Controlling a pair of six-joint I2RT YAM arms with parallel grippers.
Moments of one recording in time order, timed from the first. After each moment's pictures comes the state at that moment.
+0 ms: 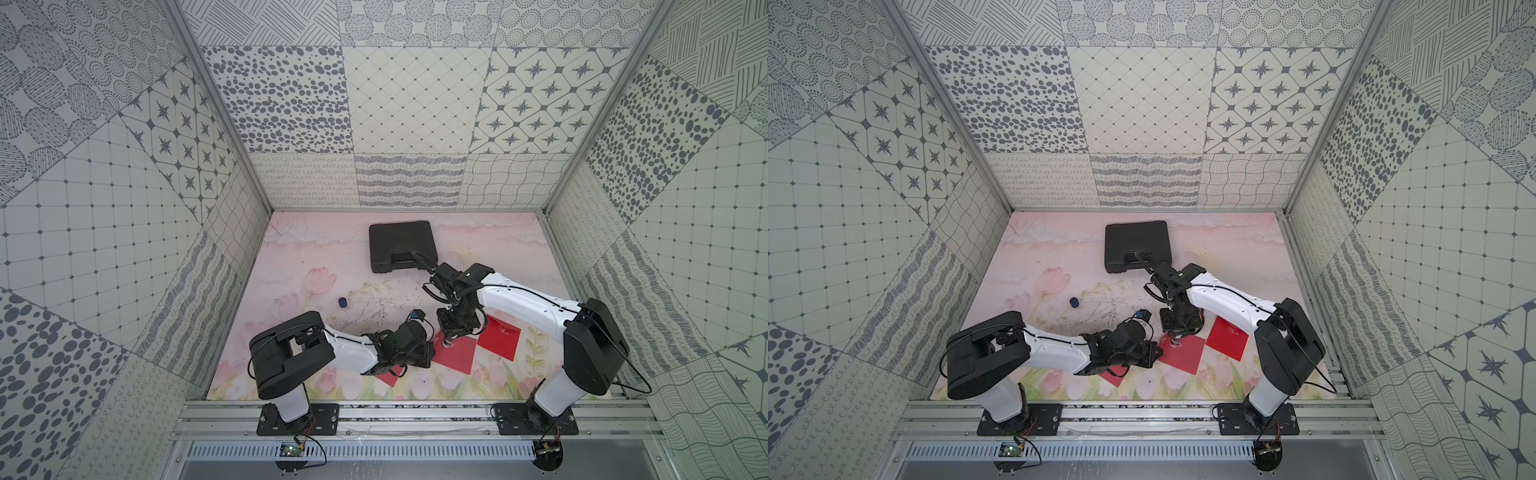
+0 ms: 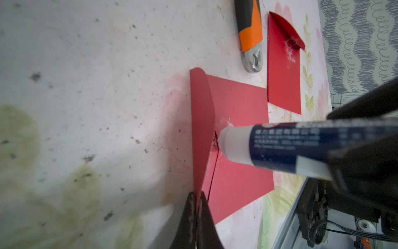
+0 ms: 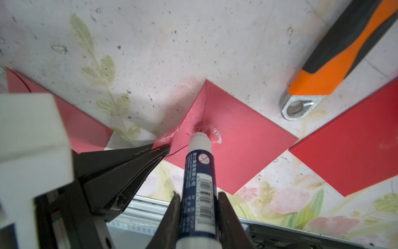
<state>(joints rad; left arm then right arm) -1.13 1.69 0.61 0.32 0.10 -0.88 0.75 1.64 1.20 -1.13 -0.14 0.56</state>
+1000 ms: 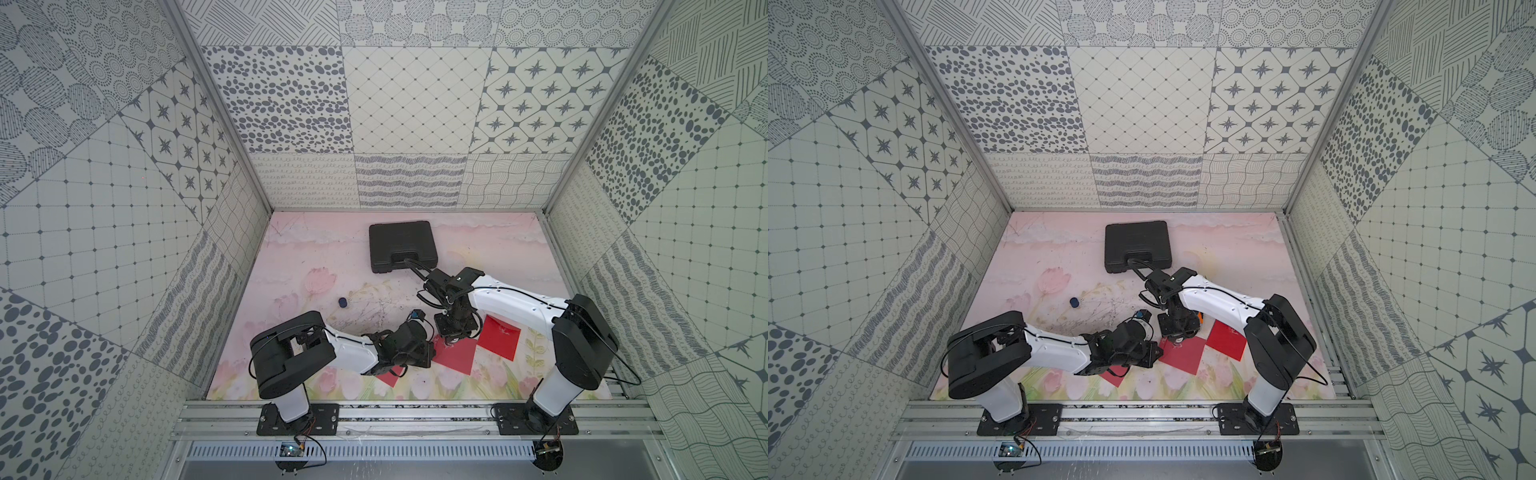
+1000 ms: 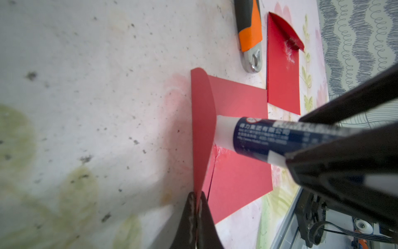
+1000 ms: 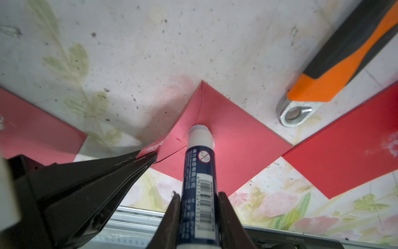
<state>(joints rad) -1.13 1.69 0.61 0.32 0.10 -0.89 0.79 1.68 1.20 -1.14 -0.08 0.53</state>
